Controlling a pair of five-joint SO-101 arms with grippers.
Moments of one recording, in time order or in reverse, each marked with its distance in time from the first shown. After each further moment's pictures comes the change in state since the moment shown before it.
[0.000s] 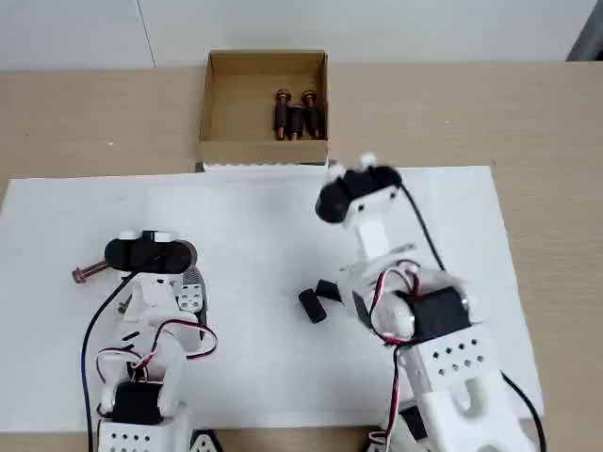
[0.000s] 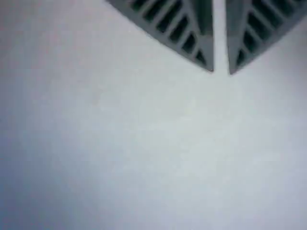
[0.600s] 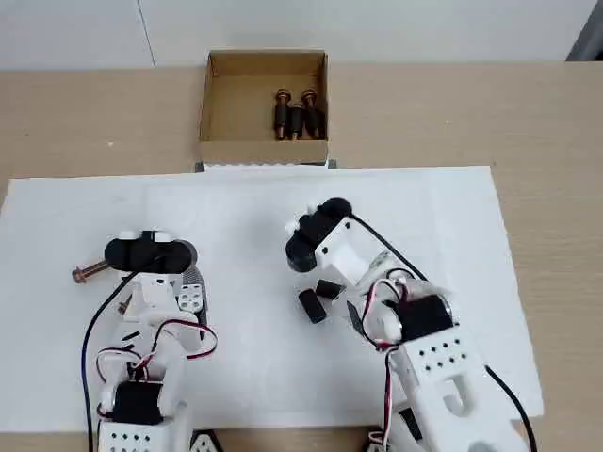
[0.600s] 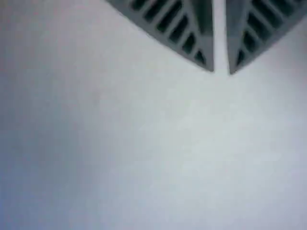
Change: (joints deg) left arm 0.0 0.0 0.0 0.0 0.0; right arm -0.1 1.9 9.1 -9.0 26.4
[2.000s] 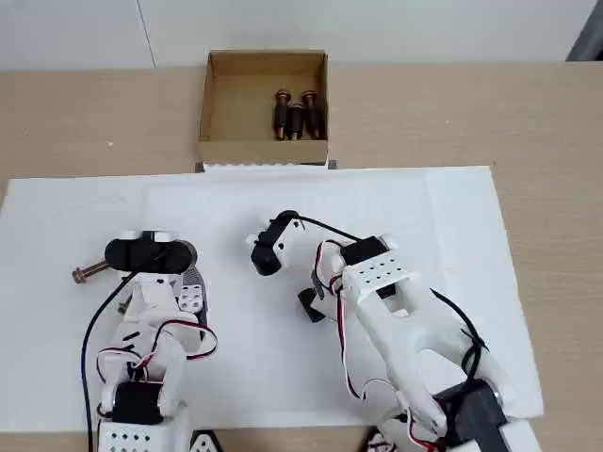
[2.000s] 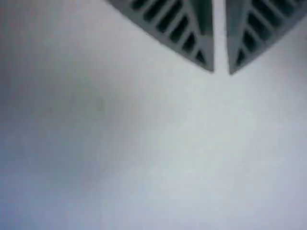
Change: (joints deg) left arm 0.0 0.0 0.0 0.5 0.2; right arm -4.5 39.4 -14.9 -4.6 7.9
